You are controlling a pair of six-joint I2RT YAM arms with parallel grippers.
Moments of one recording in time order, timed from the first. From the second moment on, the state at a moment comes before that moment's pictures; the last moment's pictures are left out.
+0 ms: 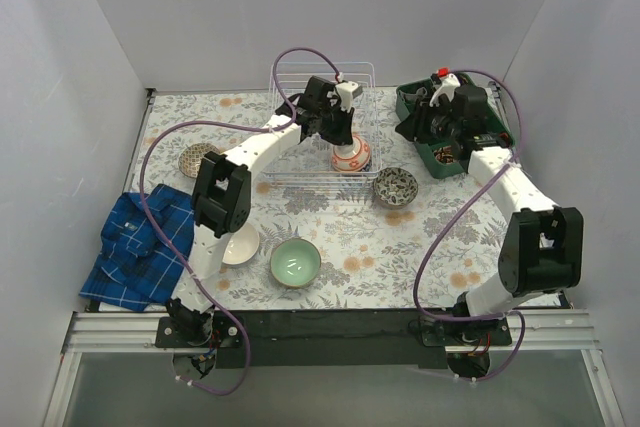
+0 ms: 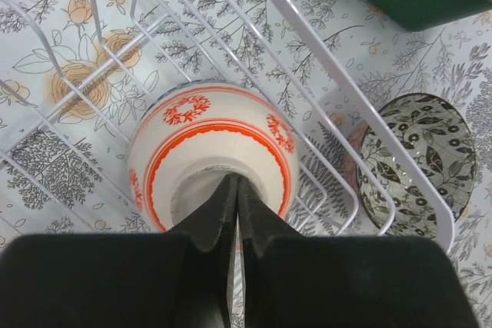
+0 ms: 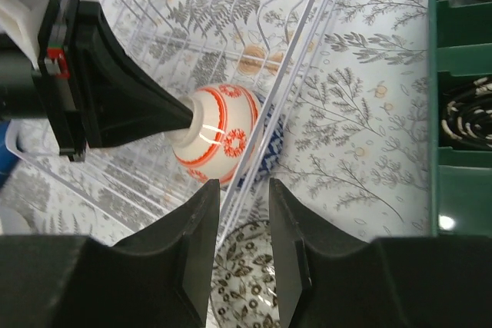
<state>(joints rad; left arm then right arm) -0.56 2.25 1.98 -0.44 0.35 -0.06 0.14 1.56 1.17 -0.05 -0.46 0.28</state>
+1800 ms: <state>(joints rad) 0.21 1.32 1.31 -0.60 0.24 0.01 0.81 1.43 1.12 -0.57 -0.28 -0.60</state>
